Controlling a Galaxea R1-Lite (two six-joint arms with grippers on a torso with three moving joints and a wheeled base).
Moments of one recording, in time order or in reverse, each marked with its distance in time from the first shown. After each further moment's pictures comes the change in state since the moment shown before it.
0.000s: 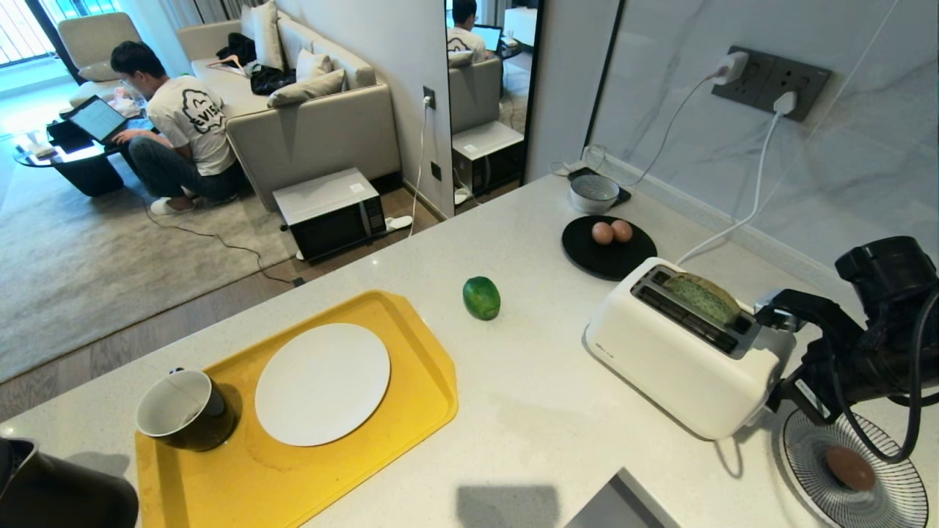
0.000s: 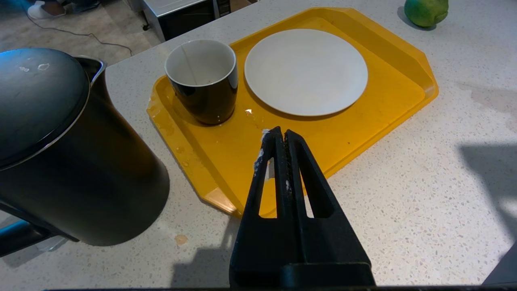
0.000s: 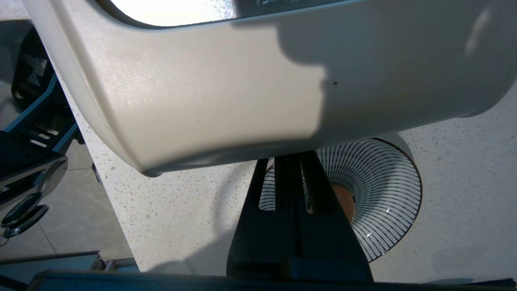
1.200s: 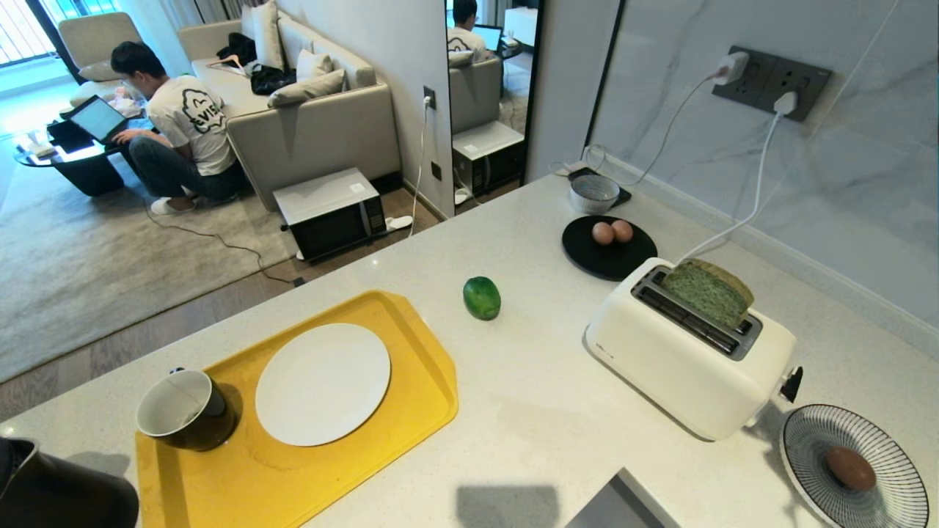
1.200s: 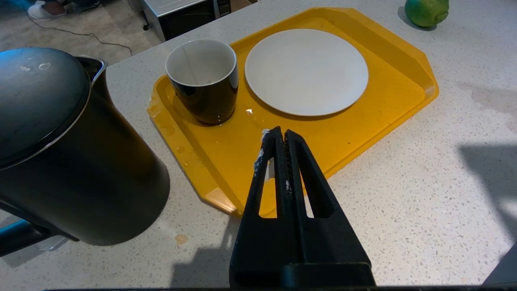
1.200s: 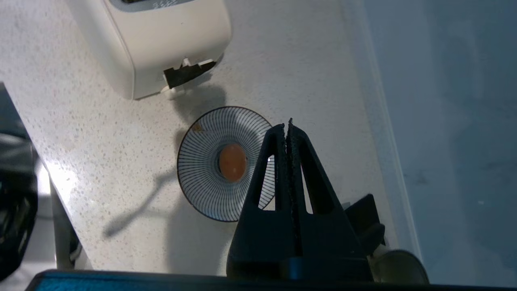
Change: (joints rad) left arm 0.000 0.000 0.000 0.000 0.000 -0.001; right arm -0.009 -0.767 0.199 0.004 -0.214 0.049
